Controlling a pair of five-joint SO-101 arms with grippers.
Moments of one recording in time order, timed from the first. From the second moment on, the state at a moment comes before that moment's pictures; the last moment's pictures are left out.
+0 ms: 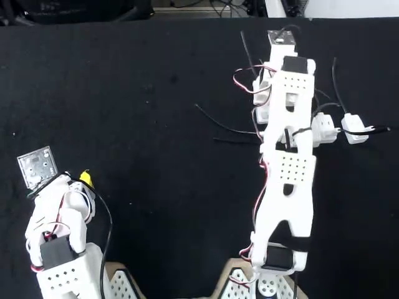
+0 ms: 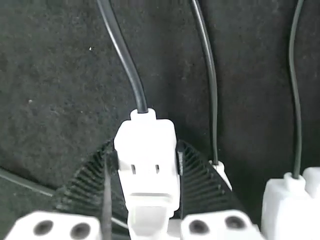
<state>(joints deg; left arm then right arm) -25.3 -103.1 87.9 62.7 0.1 7.6 64.0 -69.9 91.0 6.6</state>
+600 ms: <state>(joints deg) -25.3 -103.1 87.9 62.7 0.1 6.1 64.7 -89.2 99.4 6.1</state>
